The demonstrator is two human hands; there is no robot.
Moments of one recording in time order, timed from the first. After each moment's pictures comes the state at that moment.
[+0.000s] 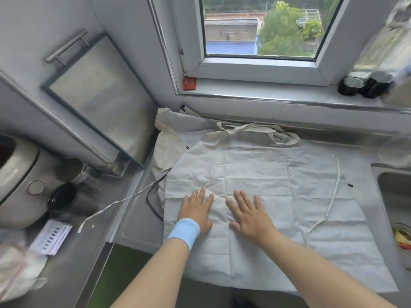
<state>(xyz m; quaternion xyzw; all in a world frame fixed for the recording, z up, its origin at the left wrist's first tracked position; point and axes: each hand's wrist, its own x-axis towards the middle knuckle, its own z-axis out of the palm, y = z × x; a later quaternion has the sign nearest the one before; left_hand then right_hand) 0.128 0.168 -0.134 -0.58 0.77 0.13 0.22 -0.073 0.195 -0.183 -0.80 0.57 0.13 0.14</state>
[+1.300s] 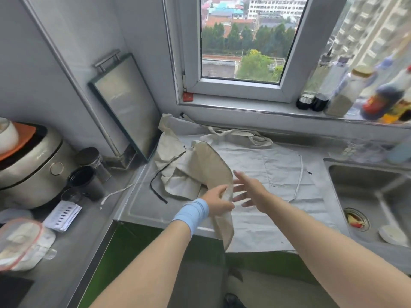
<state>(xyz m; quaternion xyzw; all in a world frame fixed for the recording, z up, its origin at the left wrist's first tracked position) 0.106 0.274 -0.015 -0.52 0.65 0.54 -0.10 -0.056 0.267 -0.021 -0.36 0.67 -0.26 0.59</state>
